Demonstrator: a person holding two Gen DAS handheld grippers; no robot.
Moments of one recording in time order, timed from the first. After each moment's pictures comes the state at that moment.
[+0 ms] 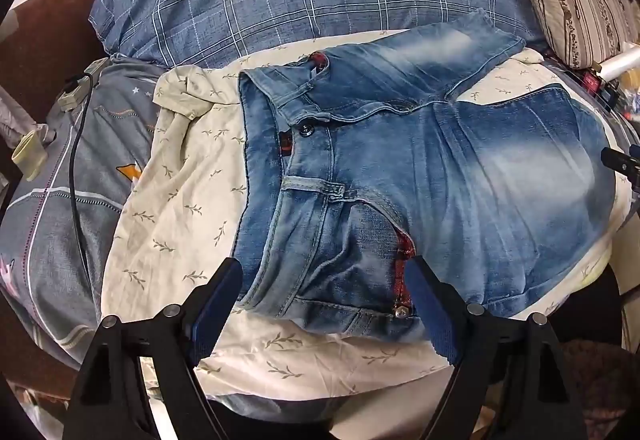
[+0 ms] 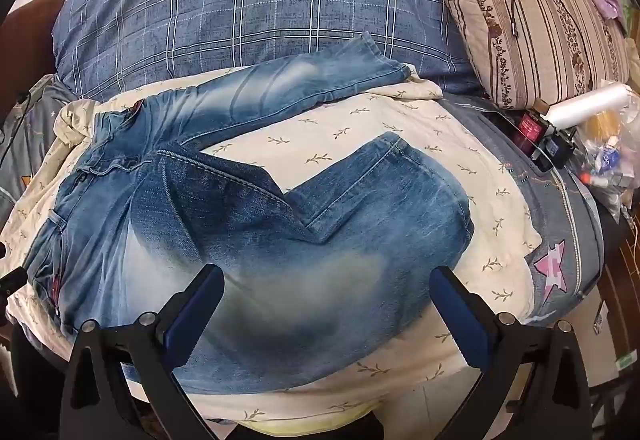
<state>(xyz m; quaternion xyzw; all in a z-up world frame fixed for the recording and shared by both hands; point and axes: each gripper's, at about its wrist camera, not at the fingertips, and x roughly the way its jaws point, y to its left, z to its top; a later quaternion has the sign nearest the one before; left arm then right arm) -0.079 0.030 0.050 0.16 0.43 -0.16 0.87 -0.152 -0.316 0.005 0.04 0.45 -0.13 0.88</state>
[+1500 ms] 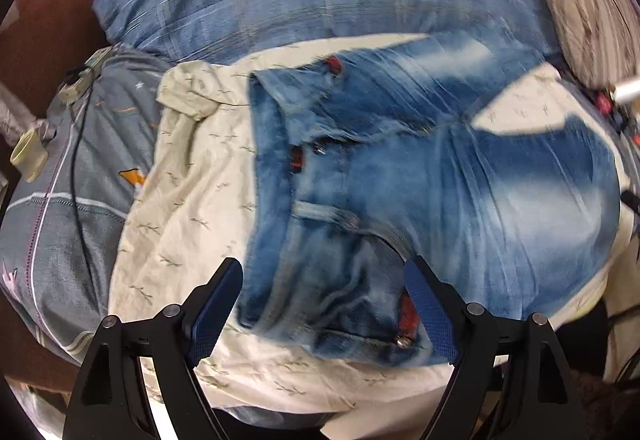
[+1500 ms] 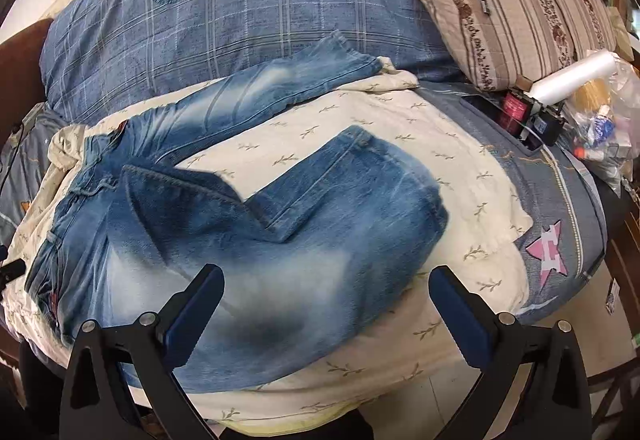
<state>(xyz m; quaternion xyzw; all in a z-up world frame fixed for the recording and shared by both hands) -0.040 0.042 0.071 0.13 0.45 -0.14 0.87 -0.168 -0.355 0.003 0.09 0.43 -0.14 0.89</state>
